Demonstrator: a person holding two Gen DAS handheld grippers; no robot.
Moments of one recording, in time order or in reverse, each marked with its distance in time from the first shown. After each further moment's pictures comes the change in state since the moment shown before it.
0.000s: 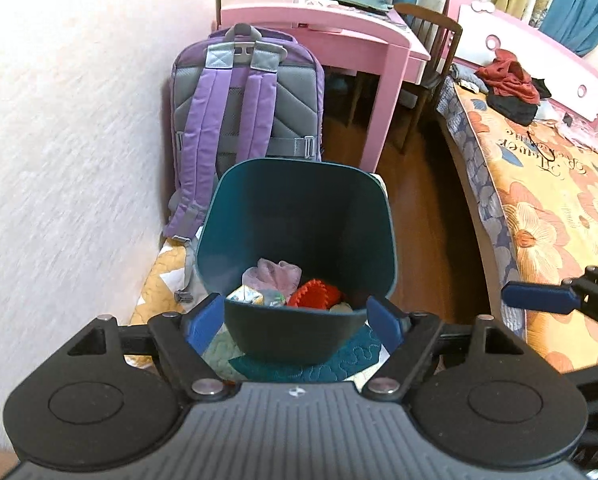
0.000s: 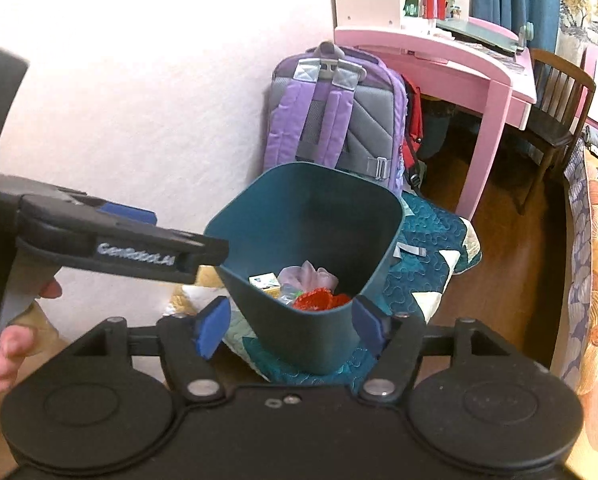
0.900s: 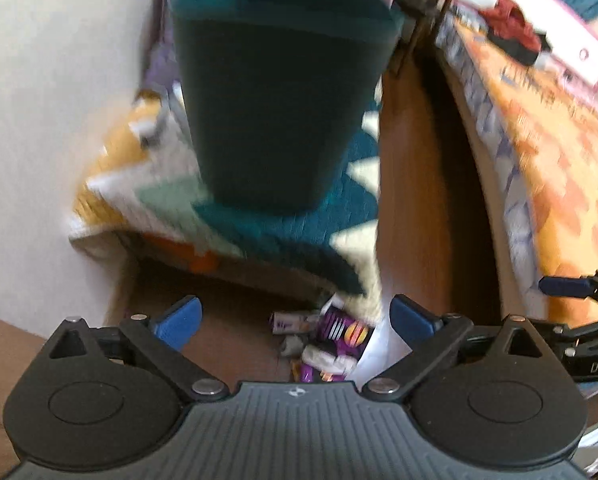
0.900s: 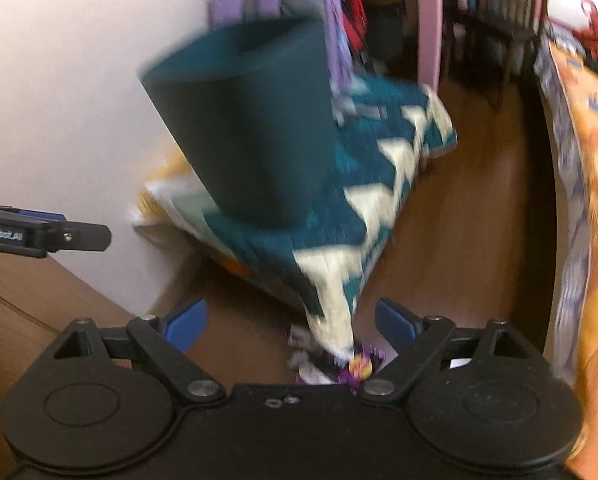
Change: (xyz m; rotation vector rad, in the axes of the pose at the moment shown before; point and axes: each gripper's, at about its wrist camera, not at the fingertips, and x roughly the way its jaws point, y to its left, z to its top) left arm 0.097 -0.009 -0.209 -0.045 0.166 -0.052; right arm 0.039 -0.060 -0.215 0.164 0.137 -0.024
